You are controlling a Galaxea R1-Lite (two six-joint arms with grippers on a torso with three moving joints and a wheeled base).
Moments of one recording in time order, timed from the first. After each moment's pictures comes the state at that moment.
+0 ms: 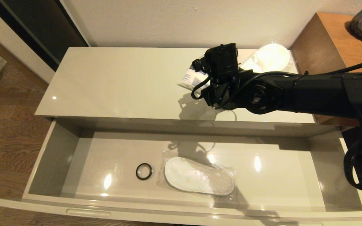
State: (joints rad) left arm 0.21 0.00 0.00 -0.01 0.02 -0.07; right arm 0.67 2.19 -1.94 0.05 -0.76 -0.35
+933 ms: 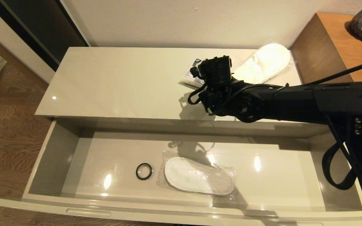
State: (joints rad) left arm 0.21 0.00 0.00 -0.01 0.02 -0.07; right arm 0.65 2.26 -1.94 -0.05 -0.78 -0.34
